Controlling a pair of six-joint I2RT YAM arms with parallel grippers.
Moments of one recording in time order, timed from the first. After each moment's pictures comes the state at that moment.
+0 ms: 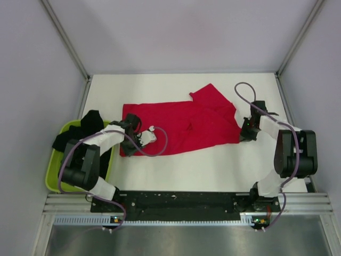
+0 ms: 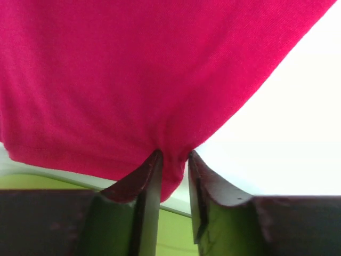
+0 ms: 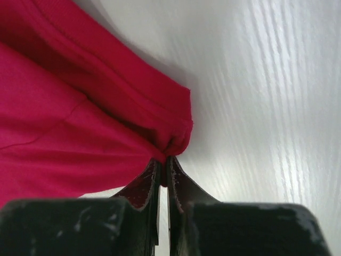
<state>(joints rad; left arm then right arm) -0.29 1.53 0.84 -0.72 0.03 0.79 -0.02 1.65 0.95 -0.55 -0.06 0.37</state>
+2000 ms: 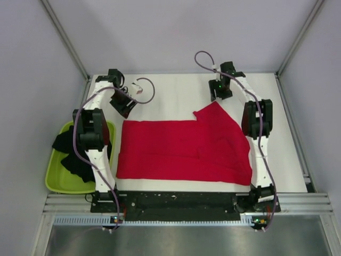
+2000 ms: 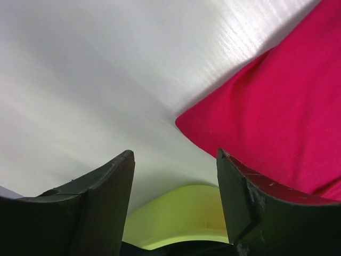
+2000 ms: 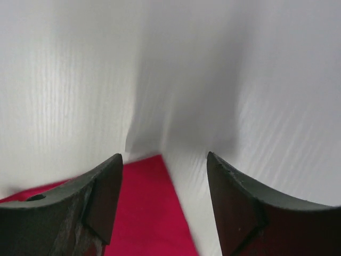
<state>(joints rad) -0.02 2.09 1.83 -1.04 0.16 0.79 0.17 2.43 2.13 -0.76 -0.11 -0.02</state>
